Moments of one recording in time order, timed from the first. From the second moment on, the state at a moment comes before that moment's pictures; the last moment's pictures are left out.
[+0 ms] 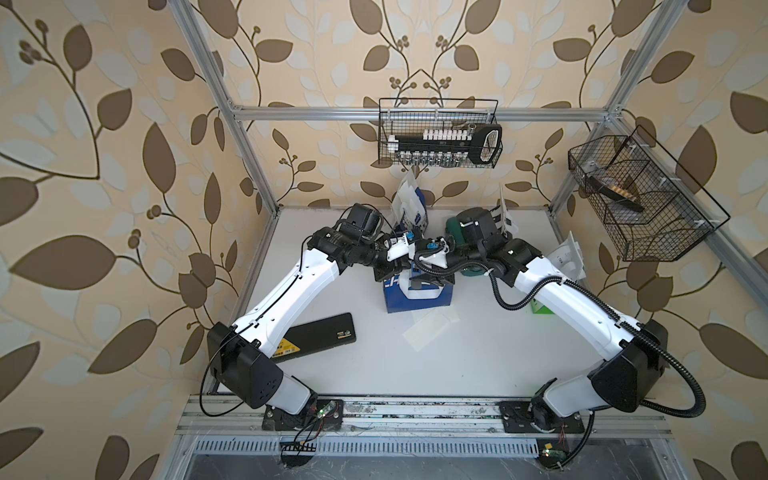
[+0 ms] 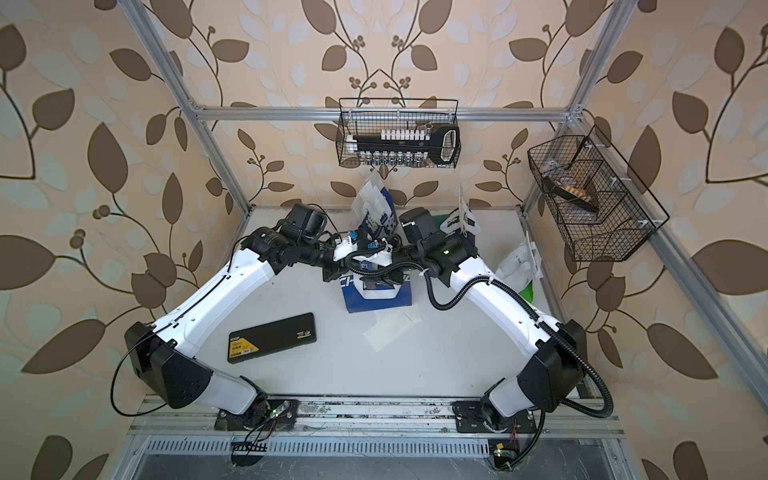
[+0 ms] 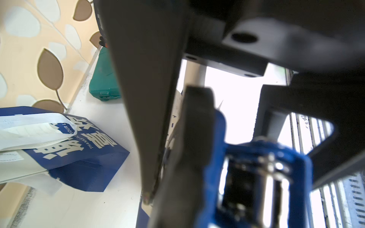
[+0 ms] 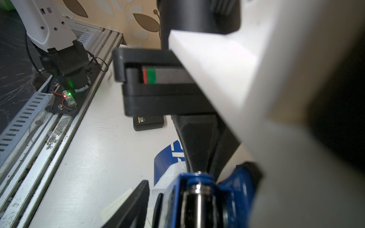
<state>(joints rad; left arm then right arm) -0.51 1.47 1.51 -0.86 0.55 0.71 0.60 1.51 1.43 -0.57 -0.60 -0.75</state>
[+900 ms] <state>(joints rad) -0.56 1.43 1.48 -0.75 0.53 0.60 0.51 1.45 1.38 -0.53 -0.79 -0.69</state>
